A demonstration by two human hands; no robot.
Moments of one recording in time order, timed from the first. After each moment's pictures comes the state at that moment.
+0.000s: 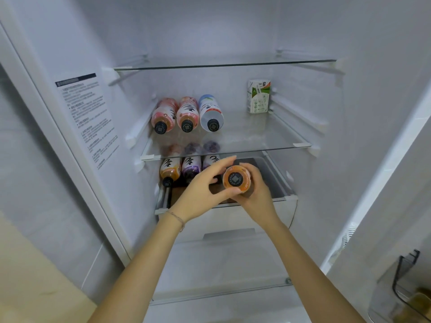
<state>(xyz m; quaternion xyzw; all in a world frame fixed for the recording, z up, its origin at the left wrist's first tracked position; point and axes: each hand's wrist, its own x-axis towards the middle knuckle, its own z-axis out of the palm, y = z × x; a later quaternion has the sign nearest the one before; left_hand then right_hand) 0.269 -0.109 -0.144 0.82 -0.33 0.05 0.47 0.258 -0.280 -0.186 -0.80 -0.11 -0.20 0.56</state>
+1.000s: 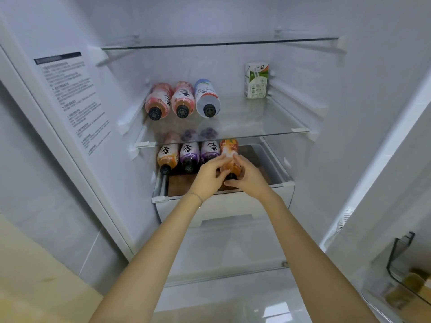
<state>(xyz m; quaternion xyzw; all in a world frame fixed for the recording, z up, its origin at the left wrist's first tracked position) 0.323 -0.138 -0.199 0.86 -0.25 0.08 0.43 0.308 -0.296 -0.208 -0.85 -0.10 -0.05 0.51</state>
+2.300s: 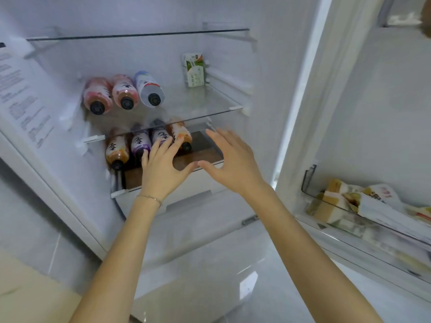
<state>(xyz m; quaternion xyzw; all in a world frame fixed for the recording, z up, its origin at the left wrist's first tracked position) 0.244 -0.122 -0.165 0.92 -0.25 0.20 0.23 0.152 -0.291 -0.130 -0.94 0.00 -0.25 0.23</state>
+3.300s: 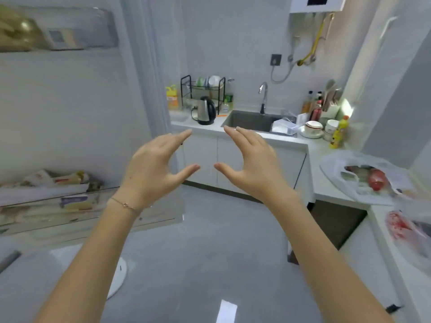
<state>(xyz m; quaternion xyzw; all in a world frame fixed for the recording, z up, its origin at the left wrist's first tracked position) -0.256 -0.485 -0.085 0.64 -0.70 0.11 0.29 -0.468 -0.565 -0.092 -0.85 0.40 -0.34 0.04</state>
